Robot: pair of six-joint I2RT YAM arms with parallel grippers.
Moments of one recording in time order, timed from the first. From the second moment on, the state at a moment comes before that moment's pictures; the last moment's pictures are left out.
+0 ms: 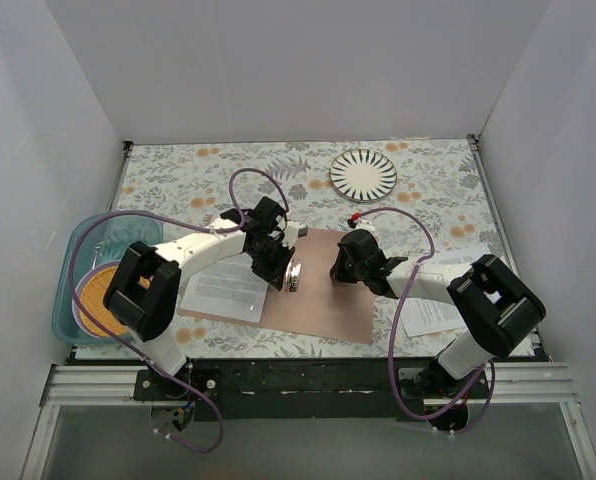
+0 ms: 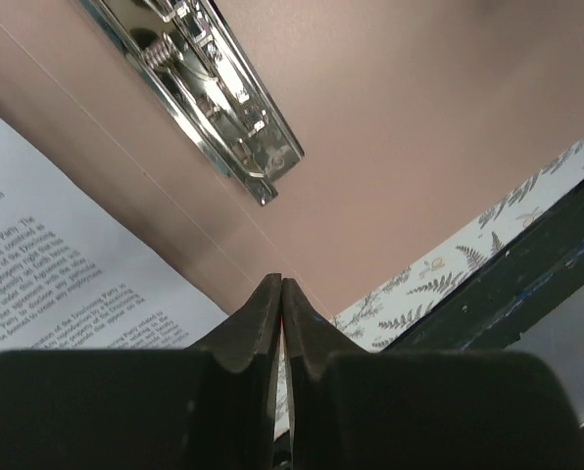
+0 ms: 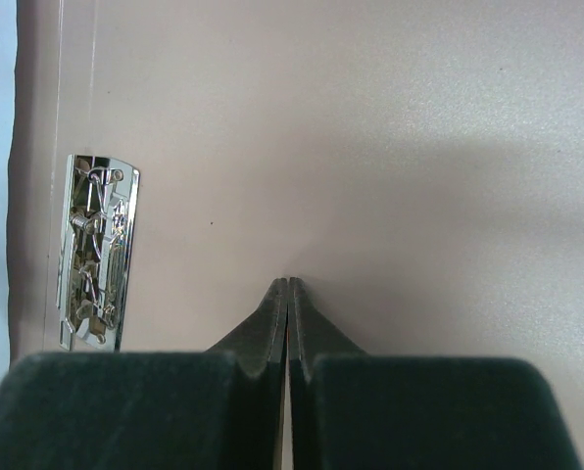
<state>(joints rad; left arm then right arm) -0.62 1.68 1.15 -0.75 0.35 -0.02 0.73 1.56 0.66 0.13 0.12 0.70</state>
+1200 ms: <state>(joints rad) -0.64 1.80 1.14 -0.61 0.32 -0.04 0.73 1.55 0.62 0.18 0.13 0.74</state>
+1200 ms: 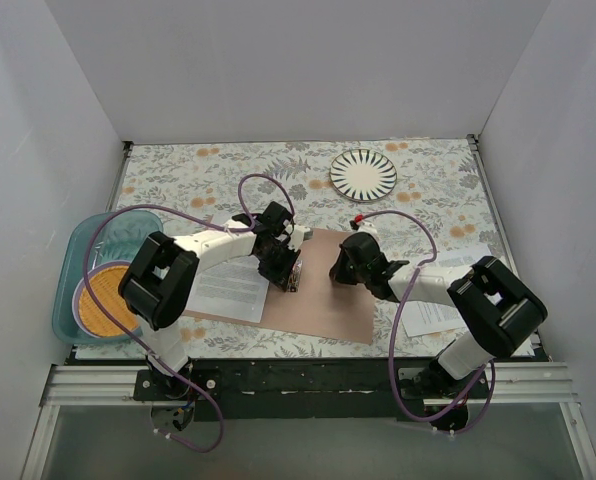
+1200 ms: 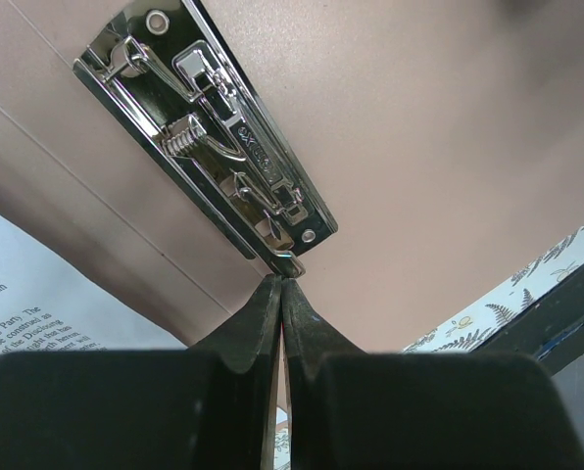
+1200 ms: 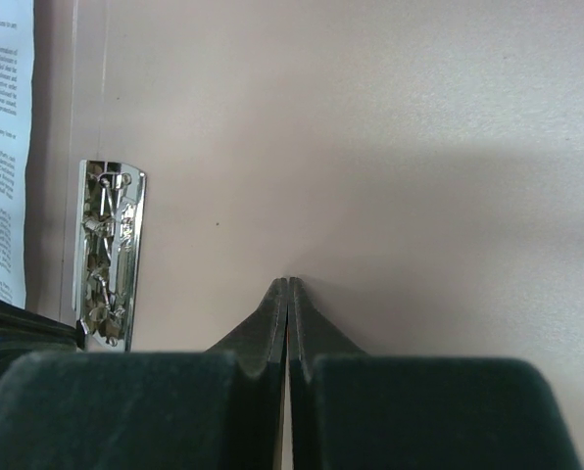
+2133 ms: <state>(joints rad) -0.65 1.83 1.16 -0.63 0.31 -0.05 0.87 1.74 0.58 0.60 0.02 0.94</state>
